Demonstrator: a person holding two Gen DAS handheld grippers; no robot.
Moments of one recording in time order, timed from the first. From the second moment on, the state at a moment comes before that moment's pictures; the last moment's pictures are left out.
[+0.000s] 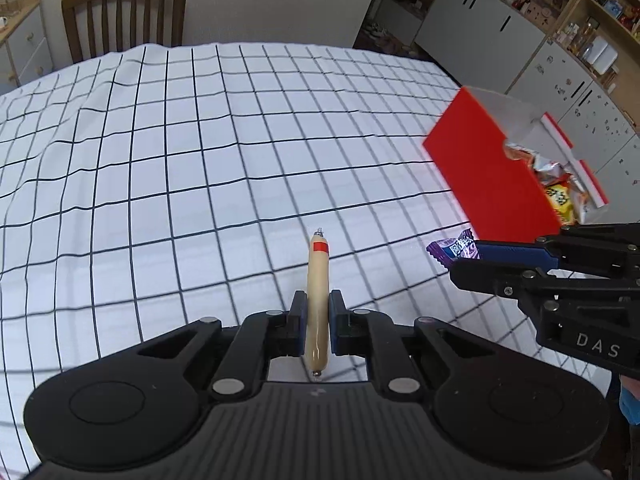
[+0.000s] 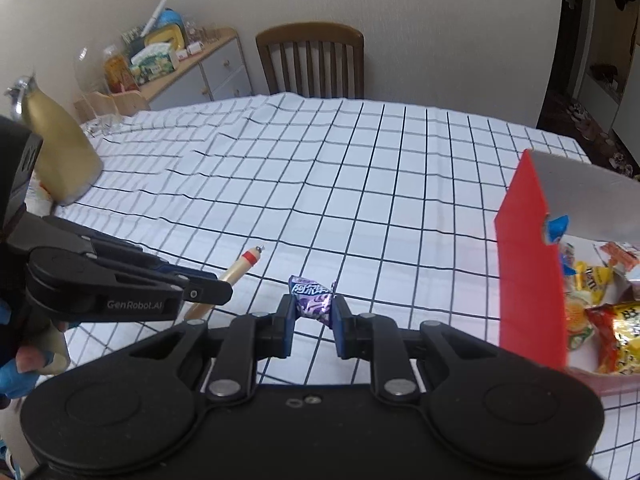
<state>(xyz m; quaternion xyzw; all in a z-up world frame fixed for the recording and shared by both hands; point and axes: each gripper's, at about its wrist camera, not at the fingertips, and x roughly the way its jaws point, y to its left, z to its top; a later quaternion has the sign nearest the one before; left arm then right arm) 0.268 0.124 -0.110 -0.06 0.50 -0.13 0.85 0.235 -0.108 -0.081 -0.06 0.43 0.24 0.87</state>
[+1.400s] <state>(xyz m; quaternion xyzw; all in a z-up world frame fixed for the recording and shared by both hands) 0.259 -0.134 -0.019 -0.03 0.44 -0.12 0.89 0.234 -0.364 -0.011 -0.04 0.35 0.21 0.91</state>
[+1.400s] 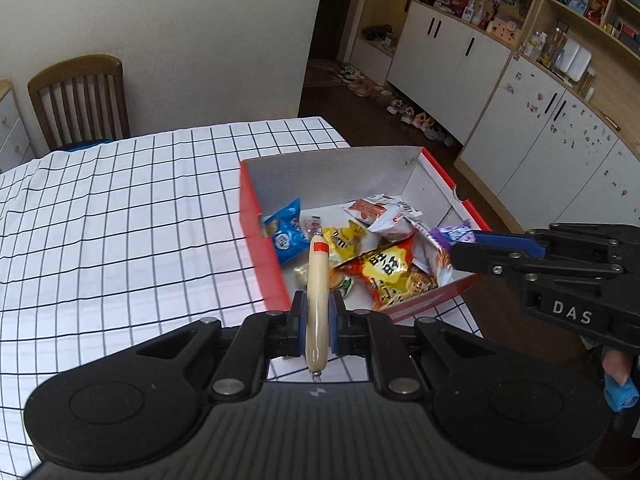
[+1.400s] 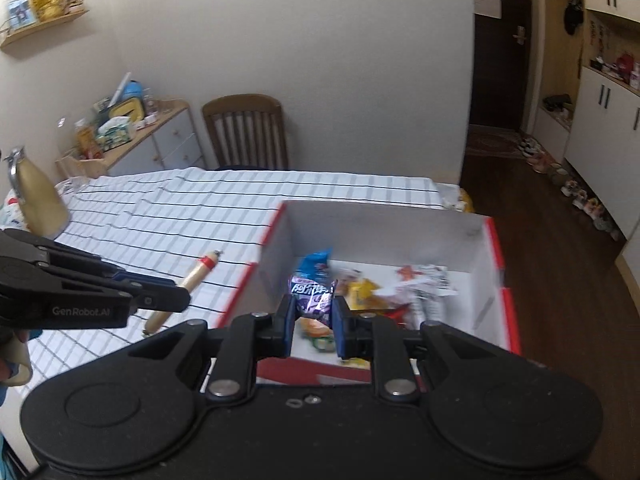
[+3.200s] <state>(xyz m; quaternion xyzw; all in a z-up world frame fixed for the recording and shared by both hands) 0.419 -0.210 -0.126 0.05 0.53 -0.09 0.84 0.337 -0.359 -0.081 -0.11 0.43 0.18 0.88</state>
